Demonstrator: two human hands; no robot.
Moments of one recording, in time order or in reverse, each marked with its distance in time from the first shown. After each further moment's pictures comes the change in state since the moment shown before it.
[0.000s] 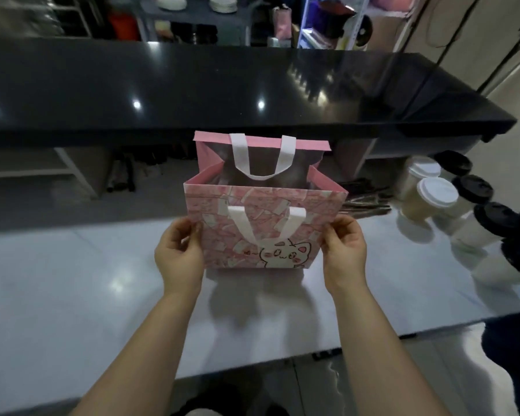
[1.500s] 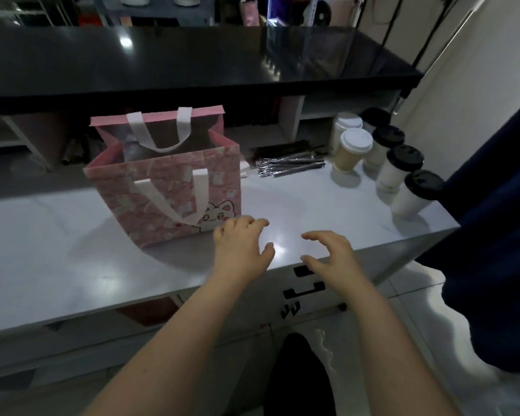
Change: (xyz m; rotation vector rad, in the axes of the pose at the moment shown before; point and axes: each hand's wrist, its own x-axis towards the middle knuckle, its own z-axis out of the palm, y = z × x) left_hand -0.204 0.007 0.088 1.092 -0.732 0.468; right_hand -0.082 -0.029 -0.216 -0.997 -0.422 -0.205
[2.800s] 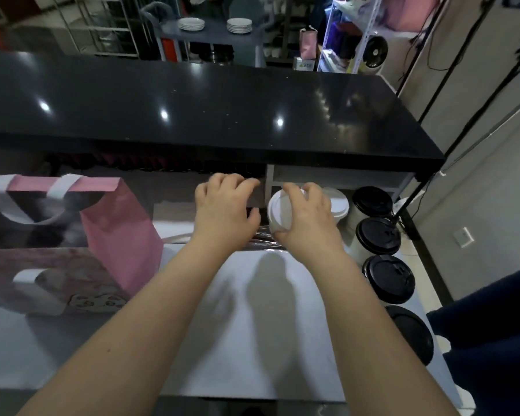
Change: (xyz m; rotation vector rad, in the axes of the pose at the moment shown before) left_hand 0.268 0.131 -0.006 0.180 0.344 -0.137; right_hand 0.290 0.026 -0.146 -0.394 0.020 -0.307
